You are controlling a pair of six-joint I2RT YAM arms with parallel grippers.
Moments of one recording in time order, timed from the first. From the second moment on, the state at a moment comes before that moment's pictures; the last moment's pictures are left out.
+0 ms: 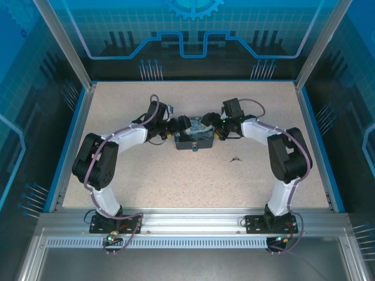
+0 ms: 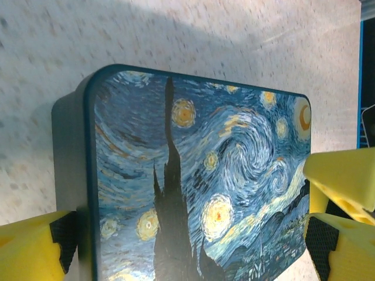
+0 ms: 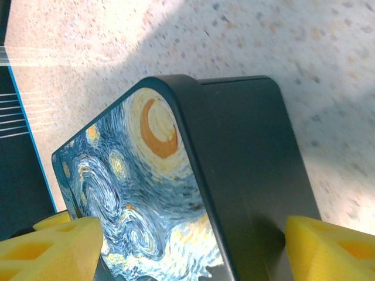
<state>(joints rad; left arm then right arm) -0.37 1.77 1.09 -0.12 0.38 -0.75 0.35 1.84 1.17 -0.21 -0.41 0.96</state>
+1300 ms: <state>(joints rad) -0.38 1.32 0.72 -0.06 0.29 -0.83 0.23 1.45 0.90 -0.52 -0.20 0.57</state>
